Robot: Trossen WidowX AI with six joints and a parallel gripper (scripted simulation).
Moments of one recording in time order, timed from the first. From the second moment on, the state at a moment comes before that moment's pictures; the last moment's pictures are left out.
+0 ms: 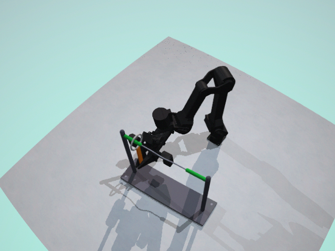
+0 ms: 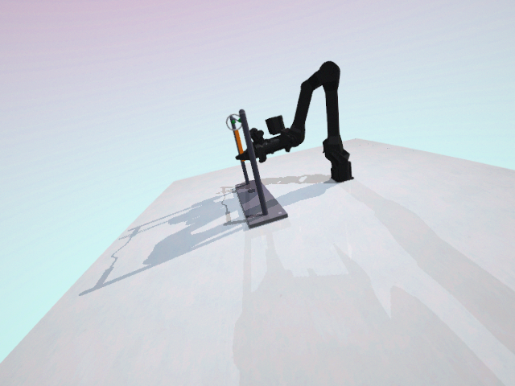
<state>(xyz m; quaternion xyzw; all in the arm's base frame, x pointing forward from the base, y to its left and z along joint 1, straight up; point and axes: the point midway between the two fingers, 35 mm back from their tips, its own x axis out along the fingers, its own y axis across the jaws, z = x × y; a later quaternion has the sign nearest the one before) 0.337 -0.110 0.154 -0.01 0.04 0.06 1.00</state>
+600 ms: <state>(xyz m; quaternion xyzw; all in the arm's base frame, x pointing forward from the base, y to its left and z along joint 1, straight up) 0.336 -0.097 0.153 -0.01 0.04 0.06 1.00</state>
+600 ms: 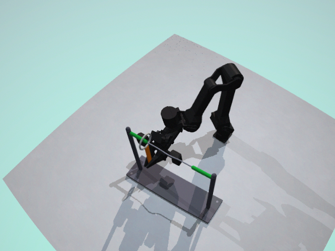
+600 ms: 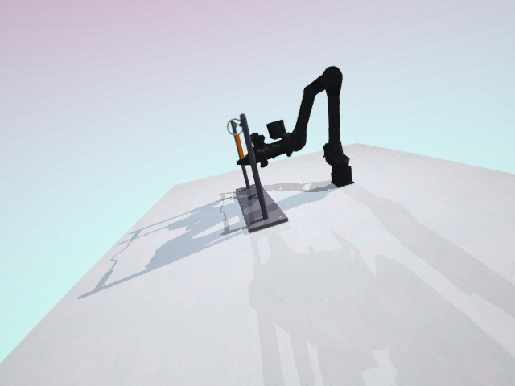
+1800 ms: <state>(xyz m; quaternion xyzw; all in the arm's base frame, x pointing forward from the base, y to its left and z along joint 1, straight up) 0.331 -0.056 0.153 0.01 0.05 0.05 1.00</state>
